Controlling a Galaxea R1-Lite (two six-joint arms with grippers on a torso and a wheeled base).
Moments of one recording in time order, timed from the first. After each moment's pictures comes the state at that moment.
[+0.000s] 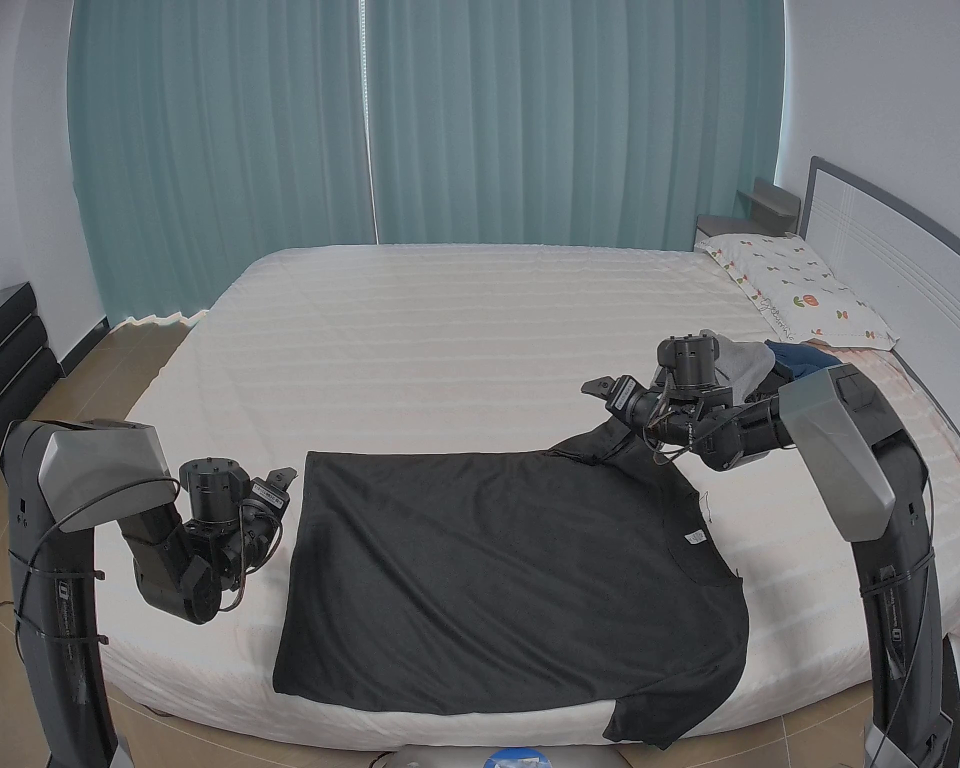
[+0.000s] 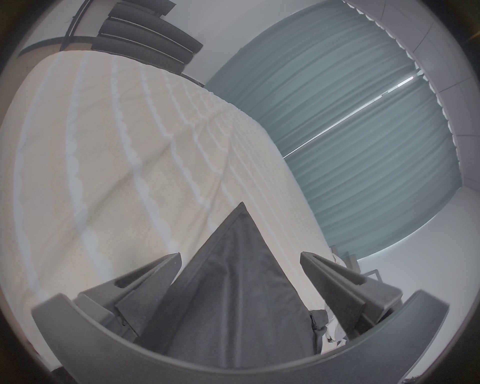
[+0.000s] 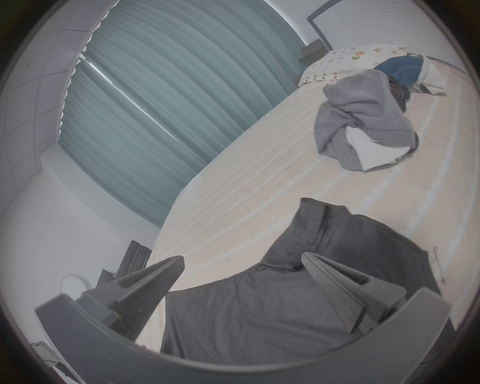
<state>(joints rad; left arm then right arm) -0.10 2.35 -0.69 -1.23 0.10 -1.09 0.26 2.56 -1.78 -0.40 0.09 0.74</state>
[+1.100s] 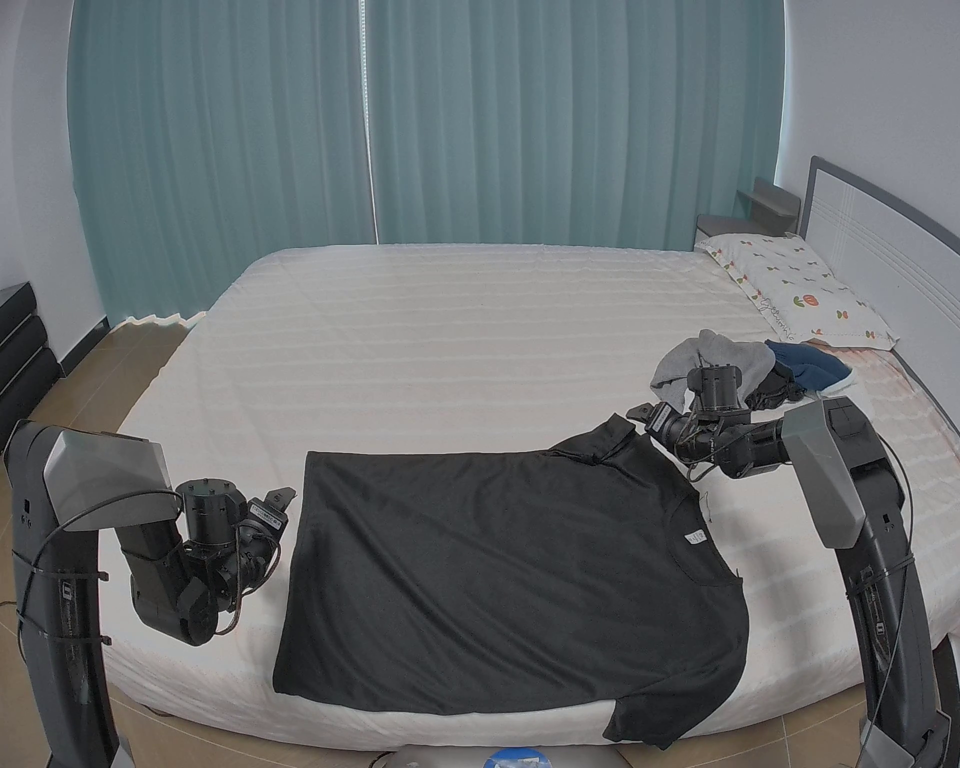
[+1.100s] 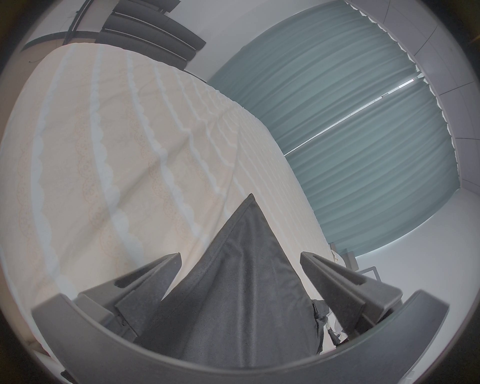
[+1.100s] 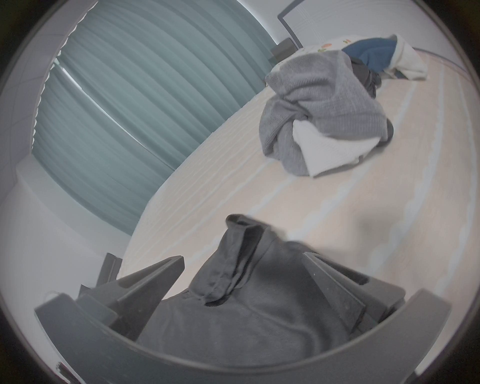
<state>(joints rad) -0.10 2.36 -0.58 -1.33 0.09 -1.10 0.12 2.76 -2.00 -0.28 0.08 0.72</state>
